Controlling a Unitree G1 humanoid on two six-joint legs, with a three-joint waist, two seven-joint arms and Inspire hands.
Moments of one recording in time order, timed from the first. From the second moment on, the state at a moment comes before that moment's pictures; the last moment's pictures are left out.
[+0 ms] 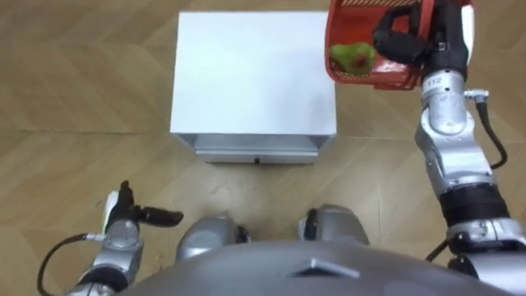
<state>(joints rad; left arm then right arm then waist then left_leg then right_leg) 0.17 0.22 -0.04 1.02 0.08 -0.02 0.22 -0.10 -0.31 0.07 0.29 0.07 -0.06 -0.26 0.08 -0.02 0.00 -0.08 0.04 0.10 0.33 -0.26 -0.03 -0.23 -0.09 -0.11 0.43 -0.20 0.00</state>
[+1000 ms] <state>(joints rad) 0.25 0.22 0.00 1.02 0.21 0.07 0.18 -0.15 -0.26 0.20 0.36 0.10 -0.02 -0.12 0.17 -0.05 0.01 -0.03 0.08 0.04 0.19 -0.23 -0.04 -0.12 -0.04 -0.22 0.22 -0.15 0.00</state>
